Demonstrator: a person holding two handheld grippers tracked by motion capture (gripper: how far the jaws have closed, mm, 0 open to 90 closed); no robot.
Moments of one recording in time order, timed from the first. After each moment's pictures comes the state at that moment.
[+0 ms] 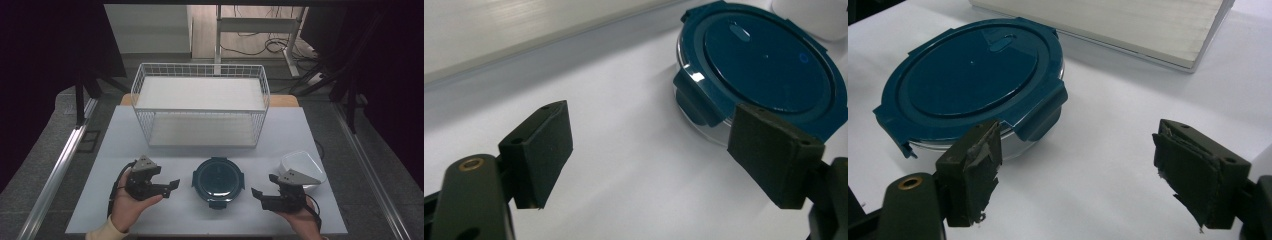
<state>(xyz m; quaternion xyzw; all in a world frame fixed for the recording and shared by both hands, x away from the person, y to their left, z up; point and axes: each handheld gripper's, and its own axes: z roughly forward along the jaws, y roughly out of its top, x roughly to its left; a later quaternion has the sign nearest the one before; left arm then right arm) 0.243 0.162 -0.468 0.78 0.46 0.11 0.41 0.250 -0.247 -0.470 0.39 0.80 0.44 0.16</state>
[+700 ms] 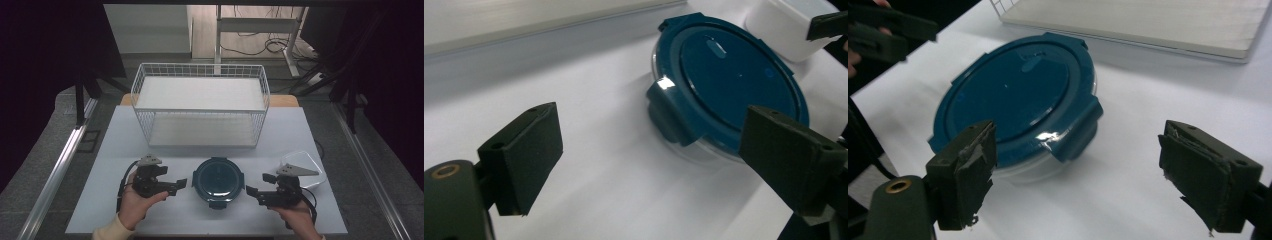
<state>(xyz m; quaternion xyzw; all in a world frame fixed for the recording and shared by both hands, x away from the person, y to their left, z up) 0.258 0.148 -0.472 0.76 0.48 0.04 0.44 0.263 -0.237 -0.464 0.41 0.78 0.47 0.06</state>
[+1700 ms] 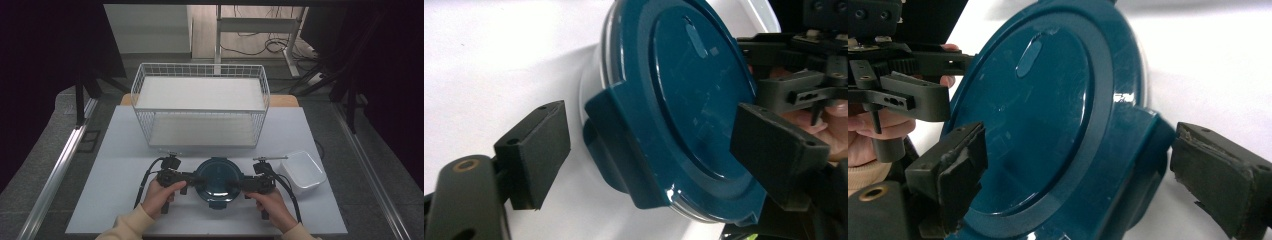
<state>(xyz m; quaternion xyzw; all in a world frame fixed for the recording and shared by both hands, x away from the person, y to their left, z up) 0.302 0.113 -0.511 0.73 0.50 -0.16 0.45 0.310 -0.191 -0.503 0.50 0.75 0.42 -0.11</state>
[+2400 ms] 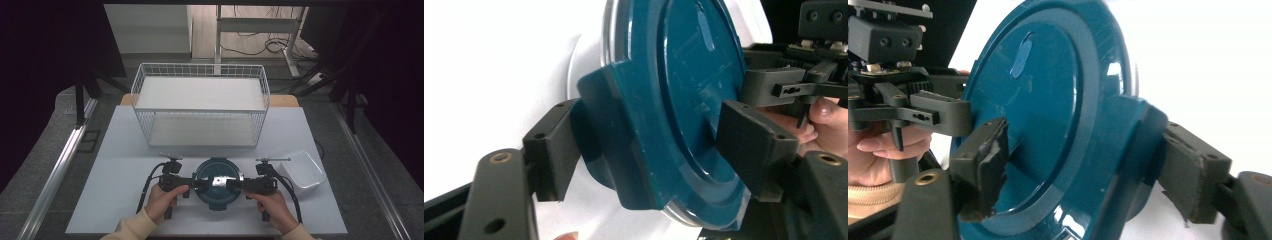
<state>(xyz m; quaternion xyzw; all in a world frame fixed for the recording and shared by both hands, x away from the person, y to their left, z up) 0.291 0.109 -0.517 0.69 0.53 -0.19 0.45 0.306 -0.197 -0.501 0.52 0.73 0.43 -0.13</state>
